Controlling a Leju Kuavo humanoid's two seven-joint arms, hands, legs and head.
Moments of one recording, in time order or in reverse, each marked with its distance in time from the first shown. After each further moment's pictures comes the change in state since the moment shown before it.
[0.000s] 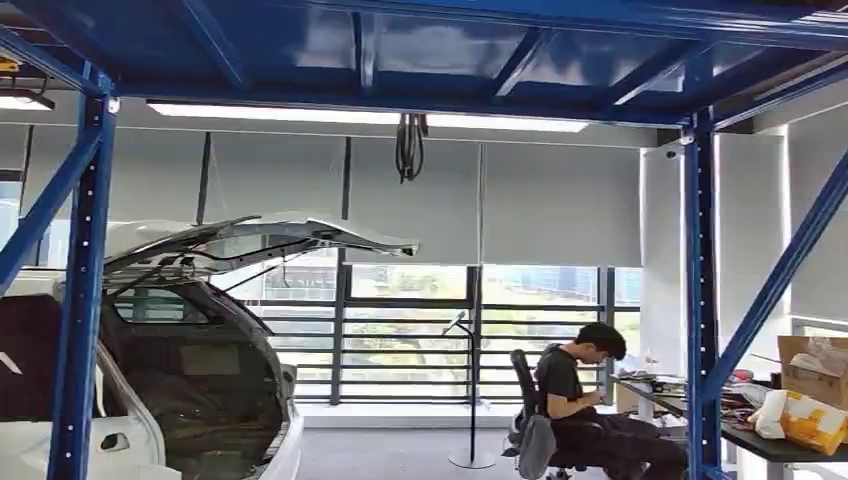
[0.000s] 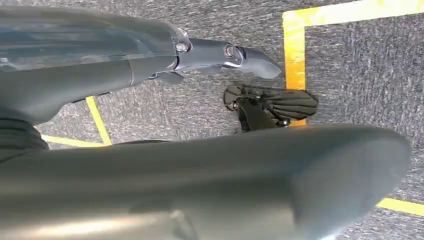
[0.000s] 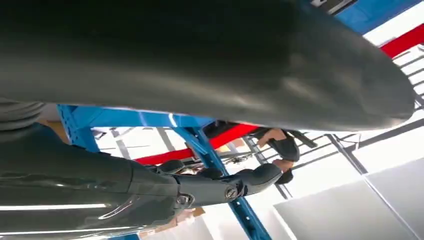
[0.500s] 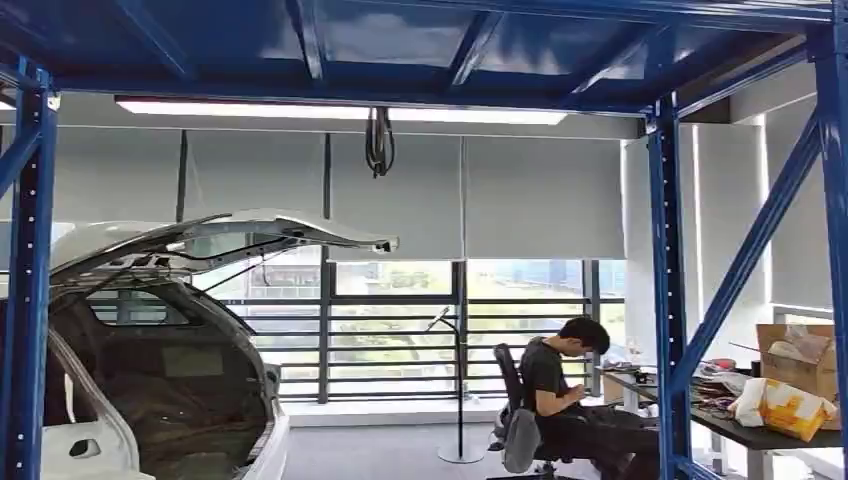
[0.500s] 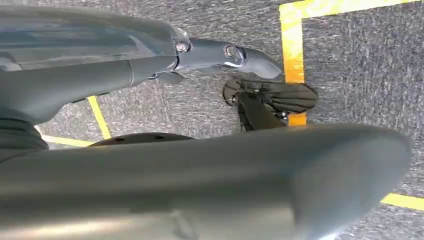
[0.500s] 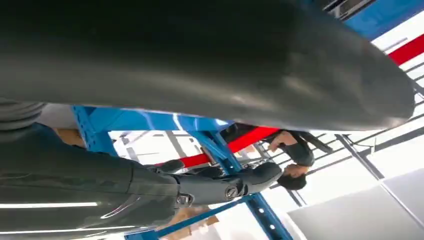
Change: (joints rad) left arm 0.003 0.000 0.000 0.000 -0.006 -0.001 0.000; right arm 0.013 0.000 0.000 0.005 -0.010 0.002 -0.003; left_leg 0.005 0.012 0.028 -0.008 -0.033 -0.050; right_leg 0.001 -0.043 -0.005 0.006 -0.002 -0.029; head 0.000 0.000
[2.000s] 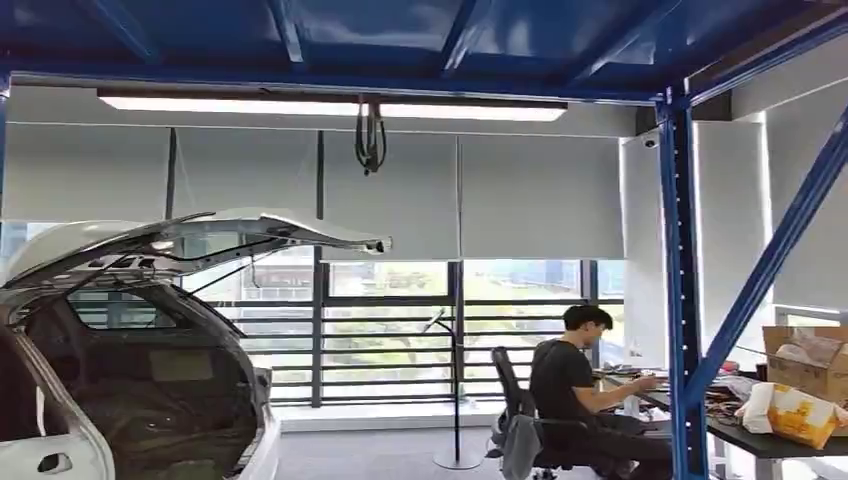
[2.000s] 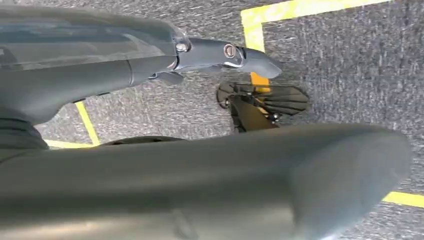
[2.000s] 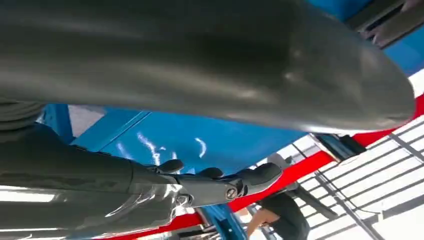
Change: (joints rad) left arm 0.006 0.005 -0.001 0.002 -0.020 -0.004 -0.017; right arm 0.001 -0.219 -0.021 0.088 -0.349 0.179 -0.083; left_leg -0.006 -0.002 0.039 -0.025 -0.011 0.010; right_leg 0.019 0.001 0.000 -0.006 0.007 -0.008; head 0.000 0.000
